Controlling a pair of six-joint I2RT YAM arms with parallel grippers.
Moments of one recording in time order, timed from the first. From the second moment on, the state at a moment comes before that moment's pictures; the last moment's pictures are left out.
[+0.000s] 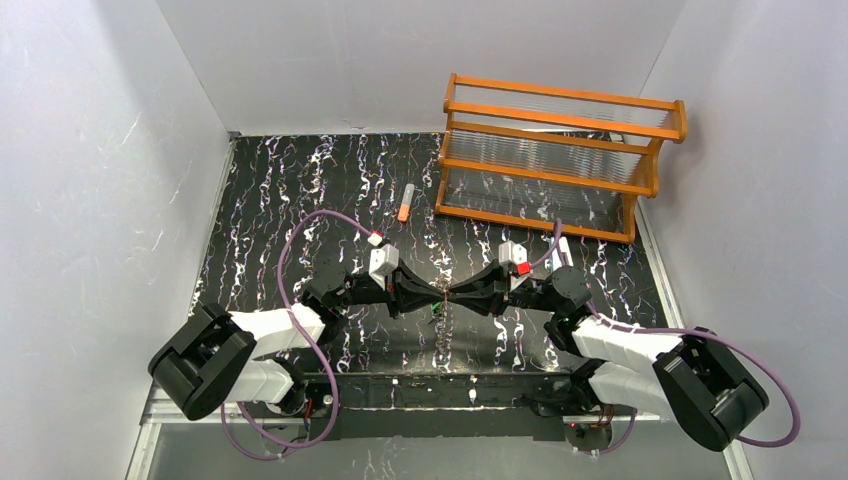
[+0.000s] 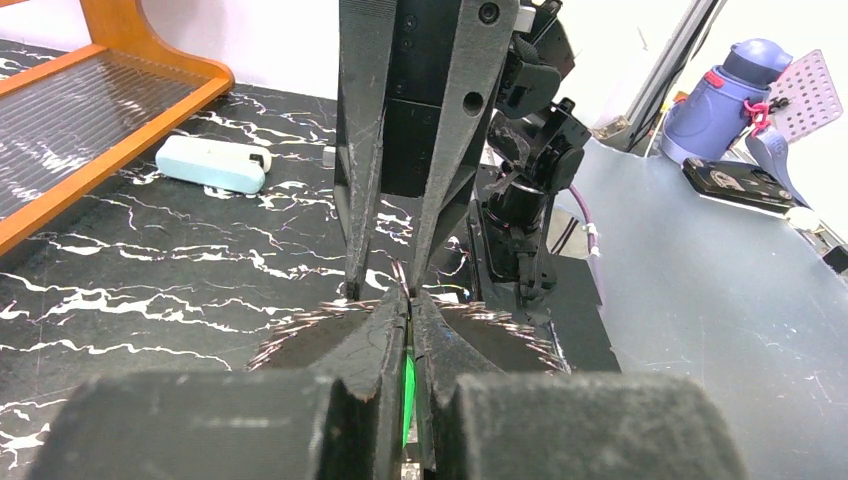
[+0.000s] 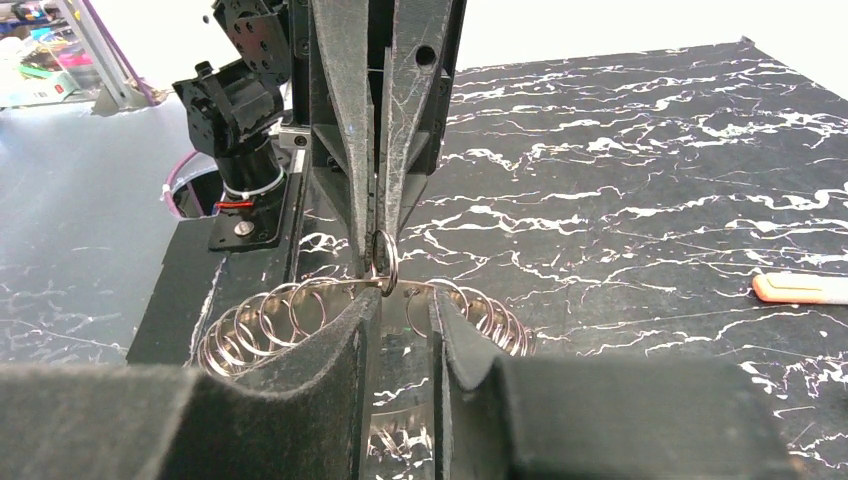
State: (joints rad) left arm -0.71 1.28 0.33 1.15 0.84 -0.33; right arm 0.65 1.10 0.21 1.09 -0.84 0.20
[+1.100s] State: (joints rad) left arm -0.71 1.26 0.33 1.16 0.90 -0.34; right arm 0.66 1.20 0.22 0.81 -0.62 0.02
